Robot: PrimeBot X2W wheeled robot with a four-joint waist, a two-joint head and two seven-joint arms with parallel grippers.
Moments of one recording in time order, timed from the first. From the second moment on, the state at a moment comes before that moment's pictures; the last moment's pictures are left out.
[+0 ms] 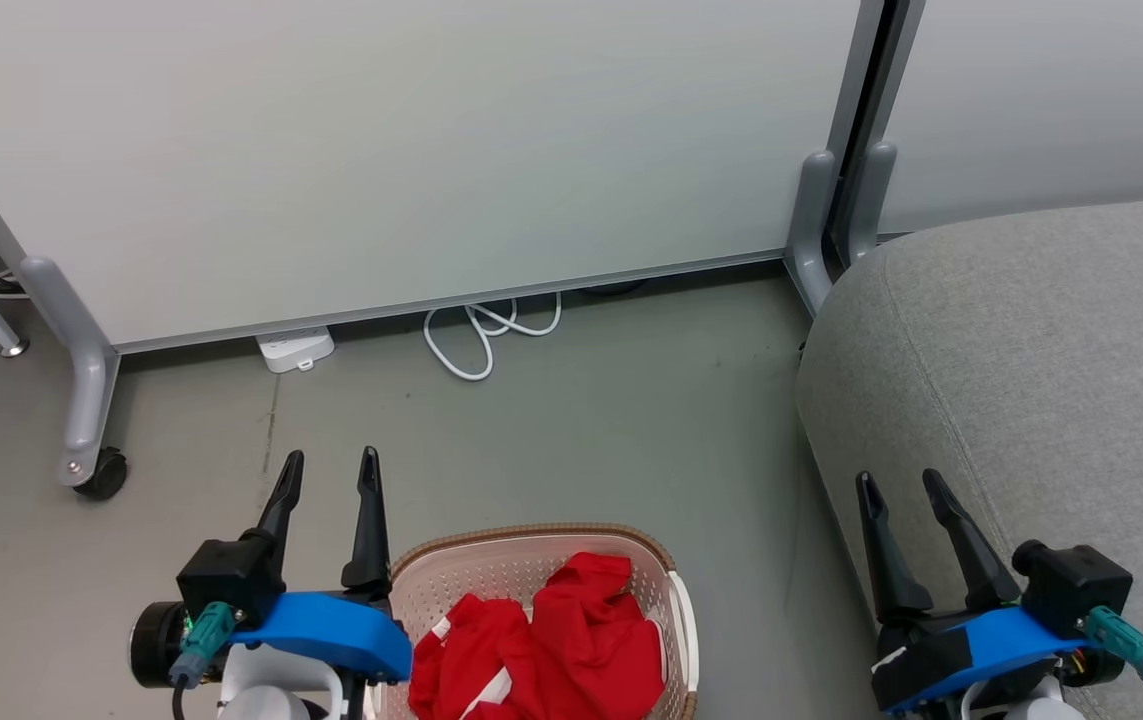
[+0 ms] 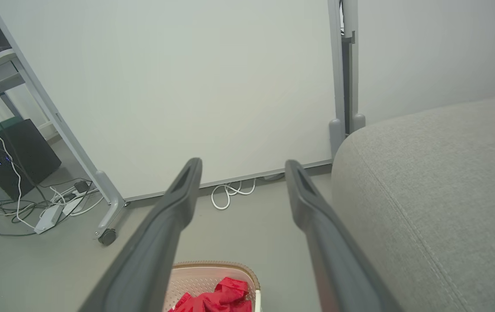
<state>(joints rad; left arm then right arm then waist) -0.12 0.05 -0.13 0.29 -0.25 -0.05 -0.21 -0.08 -0.05 0.06 0.26 0.30 0.13 -0.21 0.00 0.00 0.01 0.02</state>
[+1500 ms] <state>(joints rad) -0.13 0.05 -0.17 0.35 -0.06 -0.05 -0.26 -0.09 -0.05 0.08 0.29 0.08 0.13 -0.26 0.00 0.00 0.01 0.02</state>
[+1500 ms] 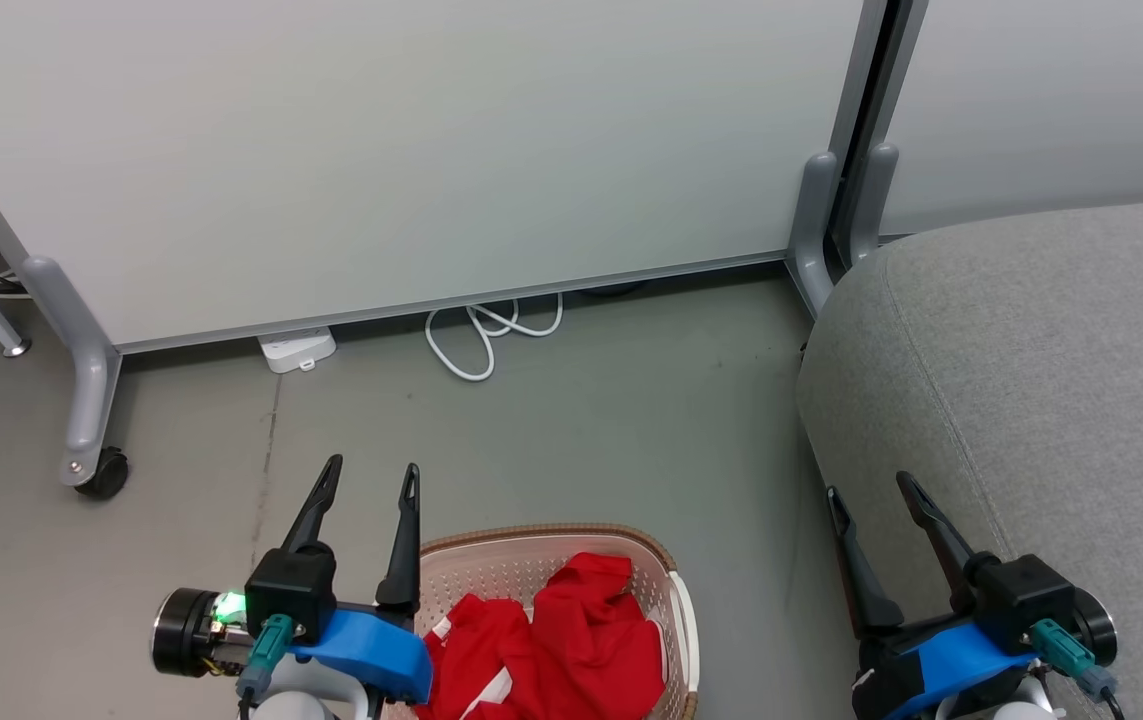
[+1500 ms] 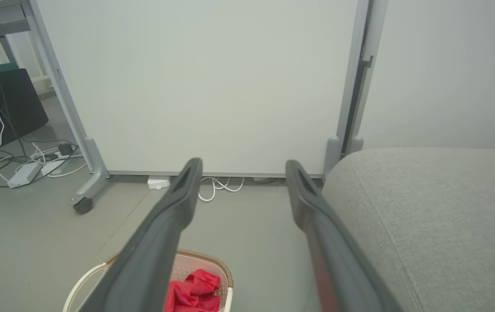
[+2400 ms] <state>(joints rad) -0.50 0.14 -0.37 0.73 -0.07 -0.13 -0.26 -0.28 -0.05 0.10 0.21 0.08 0.13 -0.26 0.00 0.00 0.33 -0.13</state>
